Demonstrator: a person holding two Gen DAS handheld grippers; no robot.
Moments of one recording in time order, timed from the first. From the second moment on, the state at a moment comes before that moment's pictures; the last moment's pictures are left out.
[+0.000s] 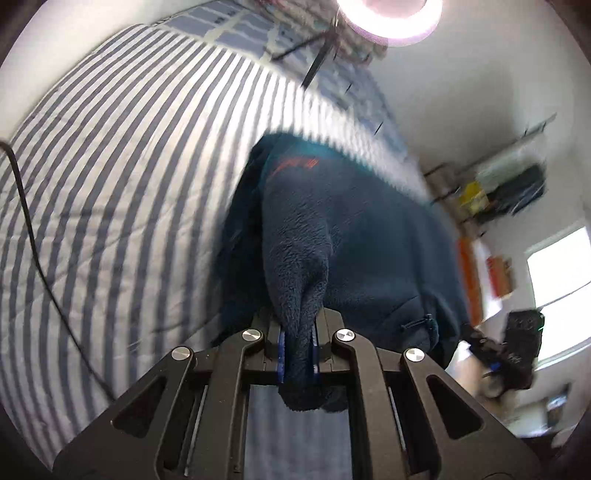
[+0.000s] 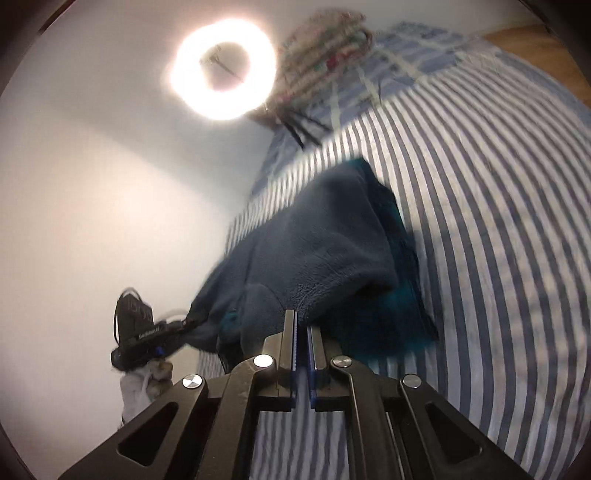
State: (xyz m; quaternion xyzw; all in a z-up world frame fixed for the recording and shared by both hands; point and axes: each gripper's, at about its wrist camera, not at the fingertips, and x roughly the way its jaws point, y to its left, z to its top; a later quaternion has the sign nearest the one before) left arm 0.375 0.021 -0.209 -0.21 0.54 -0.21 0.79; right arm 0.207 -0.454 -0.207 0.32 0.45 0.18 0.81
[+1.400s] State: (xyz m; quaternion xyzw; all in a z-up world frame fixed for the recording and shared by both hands) left arm 0.480 -0.047 -0.243 -0.07 0.46 -0.17 0.87; right arm 0.339 -0.385 -0.244 -0.01 0.46 0.13 0.88
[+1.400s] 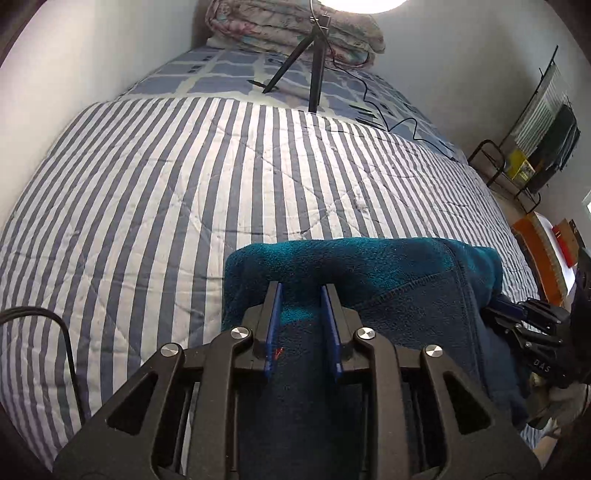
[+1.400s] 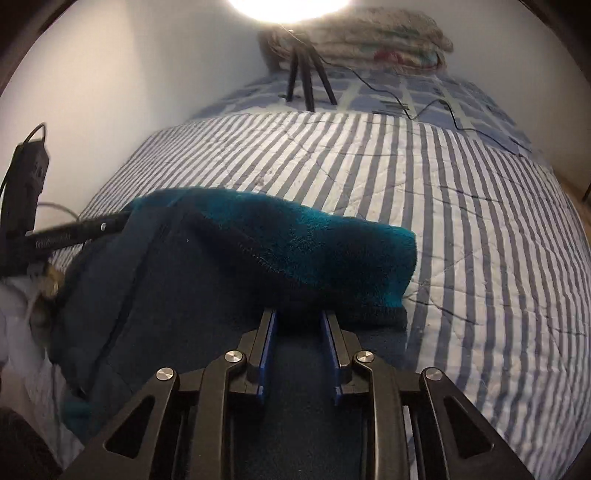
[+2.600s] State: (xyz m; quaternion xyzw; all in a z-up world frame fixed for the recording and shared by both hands) left arm 0.364 0.039 -0.204 -0.21 0.46 -0.24 0.83; right arm 0.233 -0.467 -0.187 0.10 0.42 0.16 0.89
